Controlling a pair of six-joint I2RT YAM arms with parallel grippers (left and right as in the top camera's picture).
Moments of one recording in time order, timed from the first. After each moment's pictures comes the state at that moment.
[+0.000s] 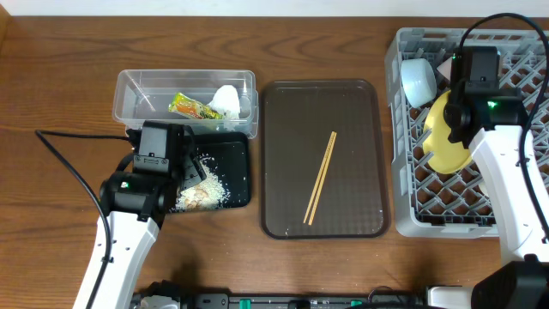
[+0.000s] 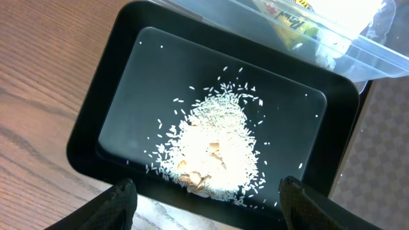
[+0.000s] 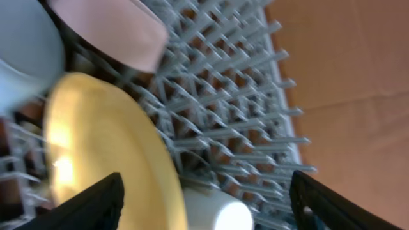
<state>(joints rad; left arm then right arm) -0.15 1.12 0.95 -0.95 -0.20 -0.57 0.00 1.53 1.33 -0.76 0.63 -0.06</state>
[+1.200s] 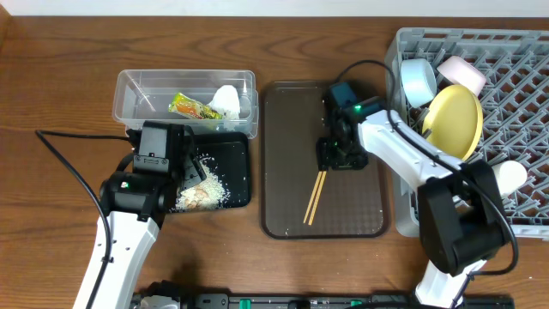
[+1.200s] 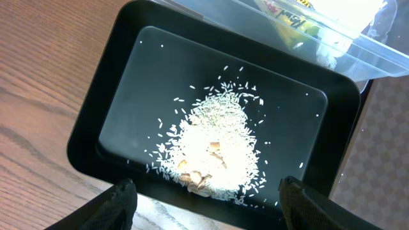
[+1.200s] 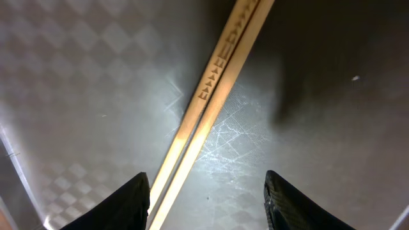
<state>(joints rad) -0.15 1.12 0.95 -0.95 -0.20 -0.57 0.44 1.93 1.33 -0.91 -0.15 0.38</state>
